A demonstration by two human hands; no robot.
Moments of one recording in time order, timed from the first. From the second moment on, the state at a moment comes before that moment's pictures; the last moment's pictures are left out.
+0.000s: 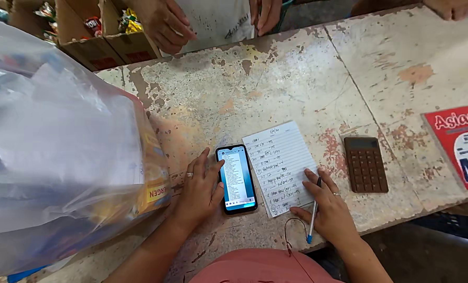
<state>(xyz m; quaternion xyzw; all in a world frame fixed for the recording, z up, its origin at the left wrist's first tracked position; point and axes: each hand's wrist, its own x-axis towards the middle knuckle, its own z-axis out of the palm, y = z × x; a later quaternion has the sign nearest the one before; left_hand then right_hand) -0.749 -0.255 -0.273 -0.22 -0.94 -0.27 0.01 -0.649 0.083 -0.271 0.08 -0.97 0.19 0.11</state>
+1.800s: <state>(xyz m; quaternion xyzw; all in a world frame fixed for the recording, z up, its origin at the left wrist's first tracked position) -0.805 -0.243 -0.255 -0.24 -0.89 -0.38 -0.05 -0.639 0.074 -0.267 0.07 -0.97 0.18 0.12</state>
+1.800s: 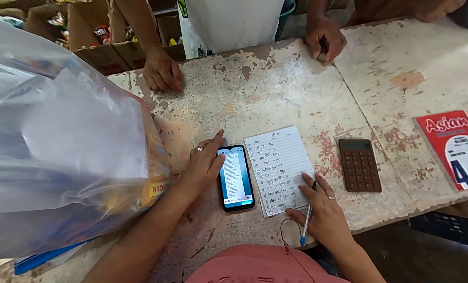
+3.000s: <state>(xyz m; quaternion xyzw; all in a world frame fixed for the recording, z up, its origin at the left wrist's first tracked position) -0.757 -0.083 -0.214 -0.37 -0.89 -0.08 -0.24 -0.810 0.060 -0.248 -0.09 -0.82 0.55 0.13</state>
